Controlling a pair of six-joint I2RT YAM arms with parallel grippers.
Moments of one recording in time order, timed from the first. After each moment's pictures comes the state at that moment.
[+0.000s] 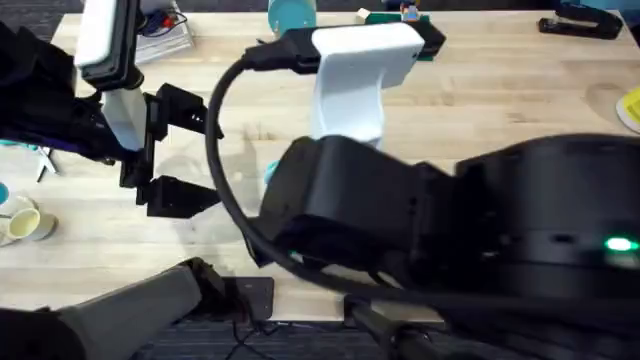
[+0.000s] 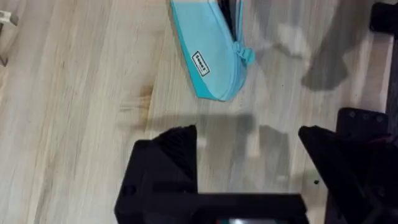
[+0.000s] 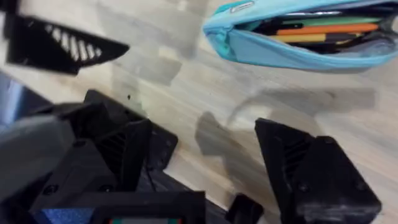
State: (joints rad) left arm 0.48 1.34 1.11 -1.57 0.67 1.94; right arm 1.34 1.33 1.21 -0.88 0.27 0.92
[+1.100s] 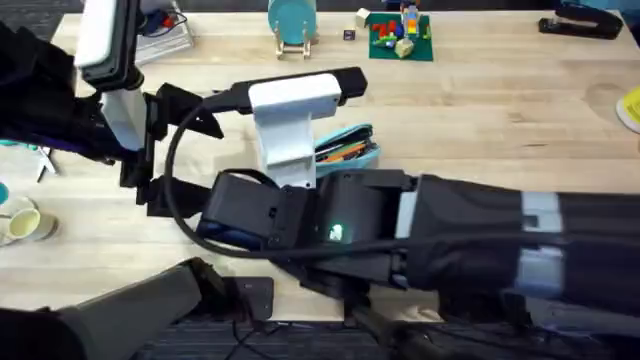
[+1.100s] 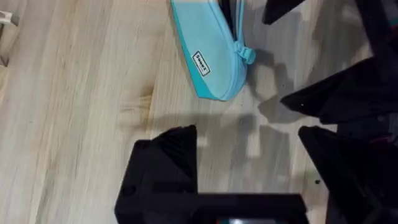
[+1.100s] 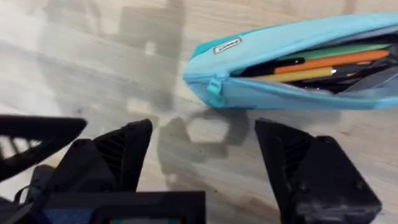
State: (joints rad) left arm 0.48 1.34 1.11 -1.57 0.67 1.94; right arm 1.33 1.65 1.21 -0.66 0.48 1.00
